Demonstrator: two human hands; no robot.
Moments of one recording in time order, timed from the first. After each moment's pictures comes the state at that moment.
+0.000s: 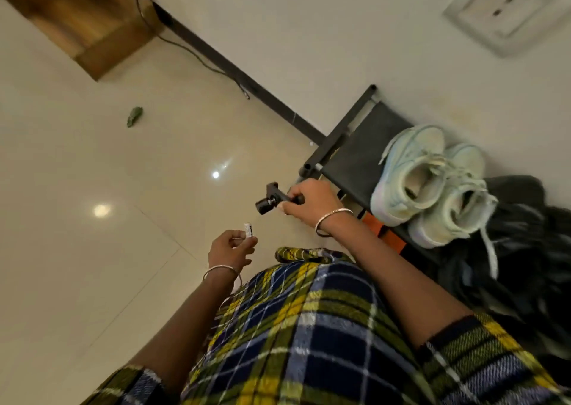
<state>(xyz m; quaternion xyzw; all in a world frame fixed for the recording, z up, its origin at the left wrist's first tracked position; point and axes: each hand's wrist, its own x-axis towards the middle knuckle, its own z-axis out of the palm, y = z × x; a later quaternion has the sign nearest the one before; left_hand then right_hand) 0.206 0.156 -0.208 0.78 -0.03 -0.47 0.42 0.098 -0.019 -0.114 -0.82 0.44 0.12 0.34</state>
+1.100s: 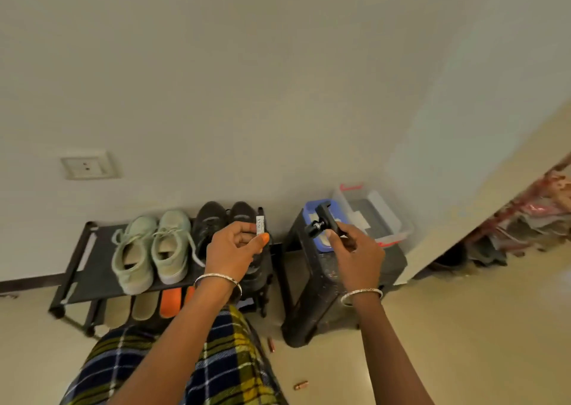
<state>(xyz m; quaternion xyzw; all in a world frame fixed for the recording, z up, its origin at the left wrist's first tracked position) -0.196 0.105 0.136 0.50 -0.57 -0.53 0.37 -0.406 0.183 0.125 -0.39 0.75 -0.52 0.10</state>
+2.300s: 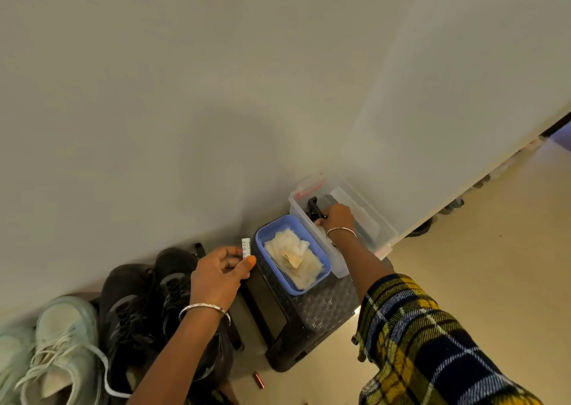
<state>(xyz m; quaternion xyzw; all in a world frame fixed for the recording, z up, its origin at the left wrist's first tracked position) -0.339 -0.049 0.065 0.51 -0.60 -0.58 0.20 -0.640 -0.014 -0.004 -0.28 0.94 -0.11 0.18</state>
